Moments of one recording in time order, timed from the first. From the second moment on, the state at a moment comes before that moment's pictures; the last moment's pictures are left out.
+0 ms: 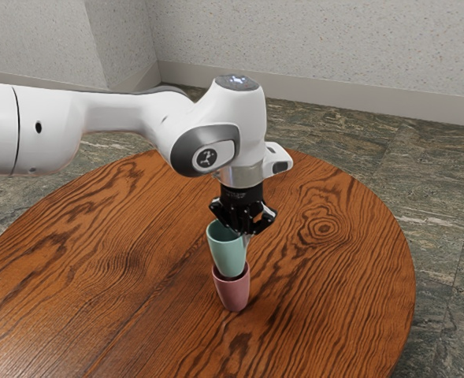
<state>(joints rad) -0.01 0.25 -0.43 -1.79 0.19 1.99 -0.65</state>
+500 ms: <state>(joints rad) -0.01 0.25 -0.43 -1.79 0.19 2.00 -0.64</state>
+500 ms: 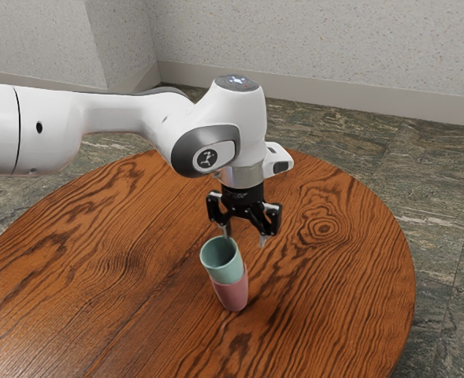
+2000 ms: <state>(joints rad) -0.01 0.17 -0.42 -1.79 0.18 1.95 -0.63</state>
